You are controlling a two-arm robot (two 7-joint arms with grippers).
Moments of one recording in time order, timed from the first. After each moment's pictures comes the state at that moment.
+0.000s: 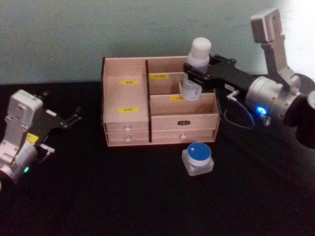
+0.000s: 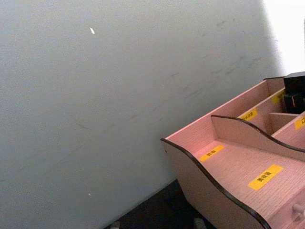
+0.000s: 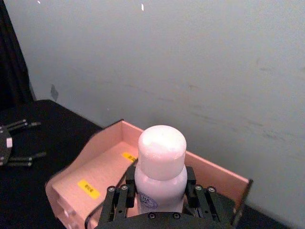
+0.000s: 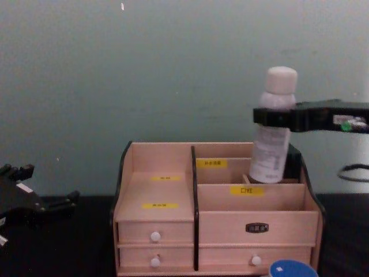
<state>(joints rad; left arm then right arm) -0.20 0.60 0.45 -1.41 -0.25 -0.12 0.03 0.41 0.42 -0.39 -1.52 0.44 0.27 0.36</state>
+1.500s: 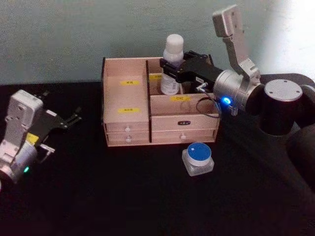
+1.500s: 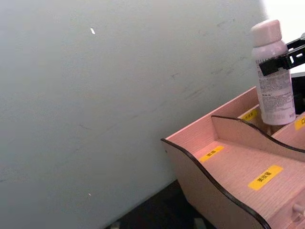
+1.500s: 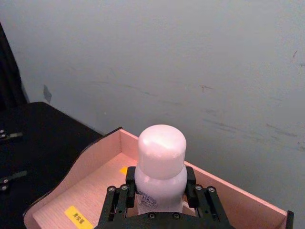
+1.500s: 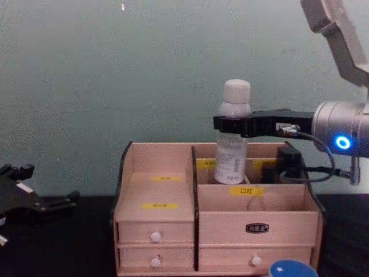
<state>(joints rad) -0.20 0.60 0.45 -1.41 -0.25 -0.12 0.03 0.57 0.25 -0.44 -1.24 0.35 0.21 0.36</state>
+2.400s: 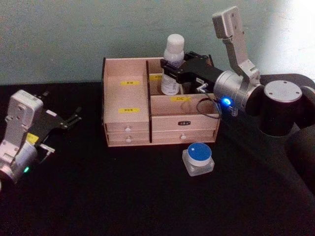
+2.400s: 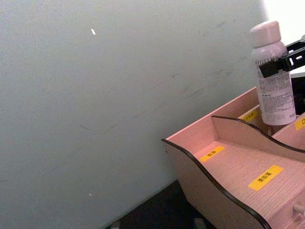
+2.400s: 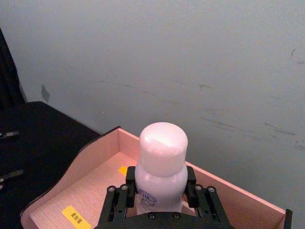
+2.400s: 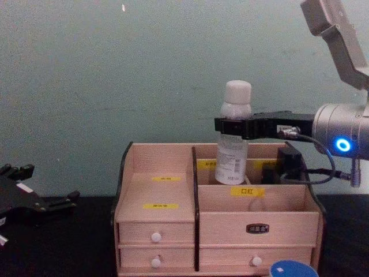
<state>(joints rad) -0.20 0.60 0.45 -1.41 -0.25 -0.12 0.03 0.56 0.24 -0.42 -1.23 0.33 0.21 0.37</state>
